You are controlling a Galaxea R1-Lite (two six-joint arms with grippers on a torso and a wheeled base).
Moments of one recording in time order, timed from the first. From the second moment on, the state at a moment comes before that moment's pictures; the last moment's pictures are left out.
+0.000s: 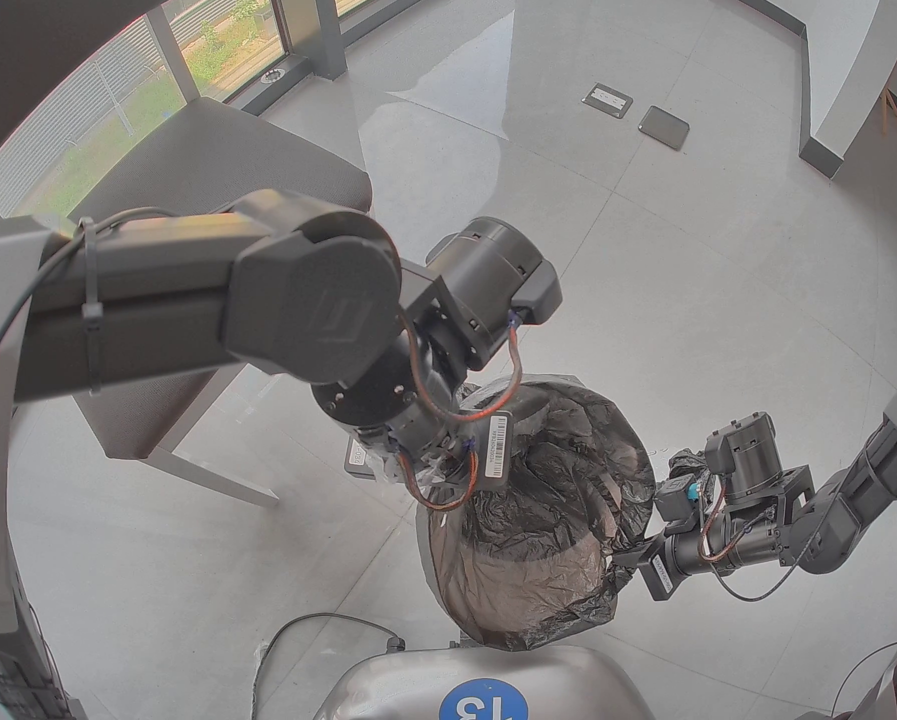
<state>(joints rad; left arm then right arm) -0.84 2.03 -1.82 0.87 0.24 -0.56 0.42 1.95 -0.56 -0.53 0.27 -0.17</state>
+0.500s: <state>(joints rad) -0.77 2.18 -1.99 0.89 0.28 -0.50 0.33 1.99 -0.69 -0.53 0.27 -0.18</state>
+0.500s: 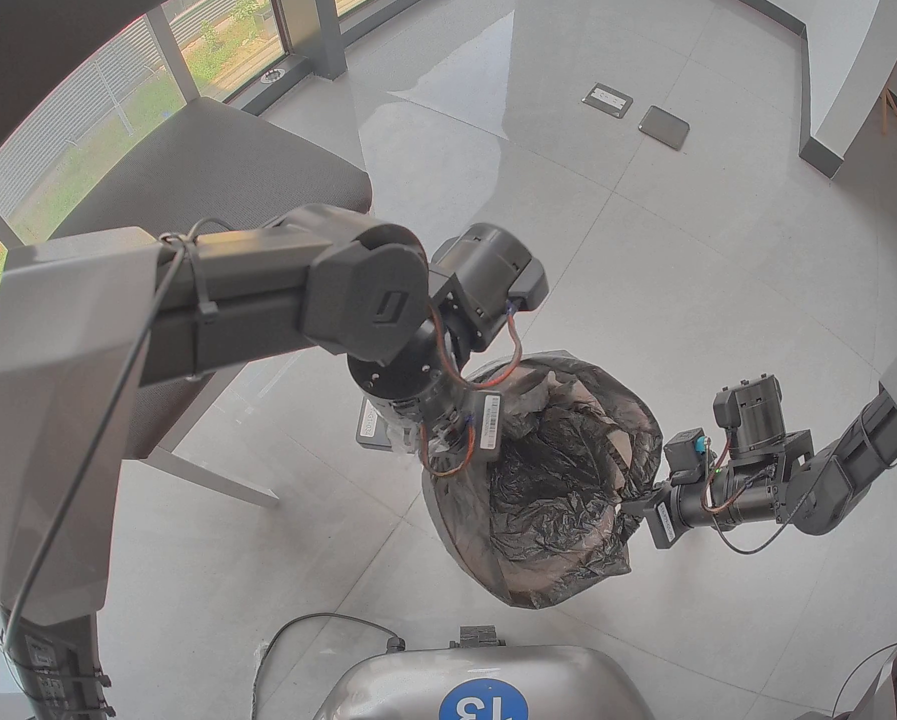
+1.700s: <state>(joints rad) -0.65 2.25 -2.00 0.95 0.30 -0.52 0.23 2.02 -0.81 -0.56 0.27 -0.16</state>
